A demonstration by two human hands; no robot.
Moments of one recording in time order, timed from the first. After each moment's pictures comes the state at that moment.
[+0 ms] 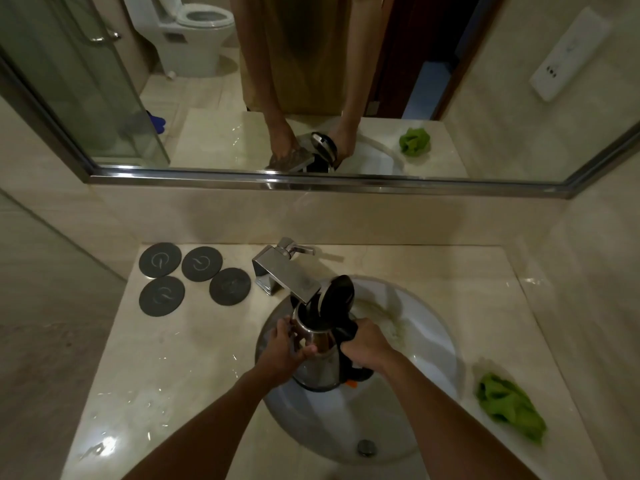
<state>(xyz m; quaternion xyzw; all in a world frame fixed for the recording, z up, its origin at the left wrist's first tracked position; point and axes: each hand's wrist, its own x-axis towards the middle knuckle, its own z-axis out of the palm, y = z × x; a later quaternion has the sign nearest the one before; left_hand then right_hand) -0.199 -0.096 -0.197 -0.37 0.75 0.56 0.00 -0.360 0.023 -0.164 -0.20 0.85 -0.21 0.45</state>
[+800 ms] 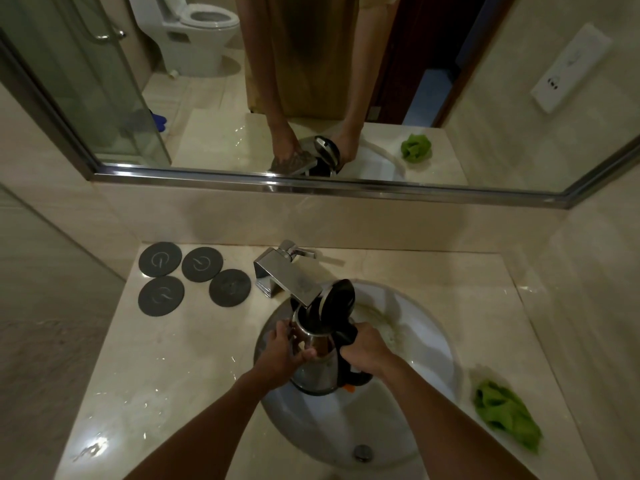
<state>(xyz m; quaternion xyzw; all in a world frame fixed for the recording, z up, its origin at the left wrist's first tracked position) -0.197 -0.099 -0.204 -0.36 0.74 0.57 0.02 -0.361 0.026 -0.167 -0.20 0.85 -0.21 0.44</state>
